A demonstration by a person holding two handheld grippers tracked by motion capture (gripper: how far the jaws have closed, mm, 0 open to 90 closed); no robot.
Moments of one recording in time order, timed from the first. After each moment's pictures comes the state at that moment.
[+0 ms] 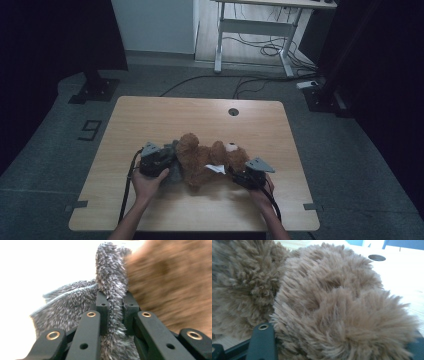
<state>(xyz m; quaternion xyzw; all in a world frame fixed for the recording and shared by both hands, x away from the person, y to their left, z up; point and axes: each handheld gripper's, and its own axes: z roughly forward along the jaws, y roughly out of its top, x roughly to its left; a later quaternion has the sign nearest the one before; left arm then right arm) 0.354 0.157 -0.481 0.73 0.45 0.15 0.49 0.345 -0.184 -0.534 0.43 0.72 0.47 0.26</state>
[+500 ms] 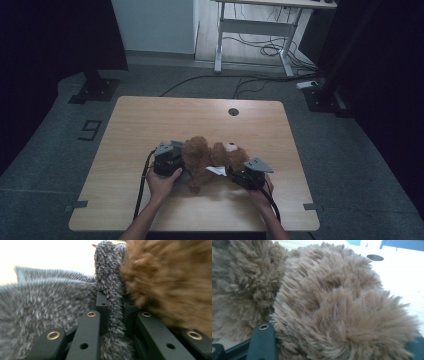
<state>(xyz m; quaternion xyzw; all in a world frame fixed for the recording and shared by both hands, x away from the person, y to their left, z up) 0.367 0.134 -0.509 0.71 0.48 0.11 0.50 0.344 -0.181 -0.534 0.43 0.72 0.47 0.27</state>
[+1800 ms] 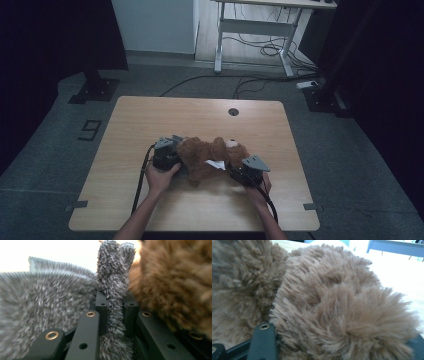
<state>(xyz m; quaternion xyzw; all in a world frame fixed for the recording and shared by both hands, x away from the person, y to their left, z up) 0.388 0.143 -0.509 0.73 0.48 0.11 0.48 0.353 -0.173 -0.536 0.45 0.70 0.46 0.30</state>
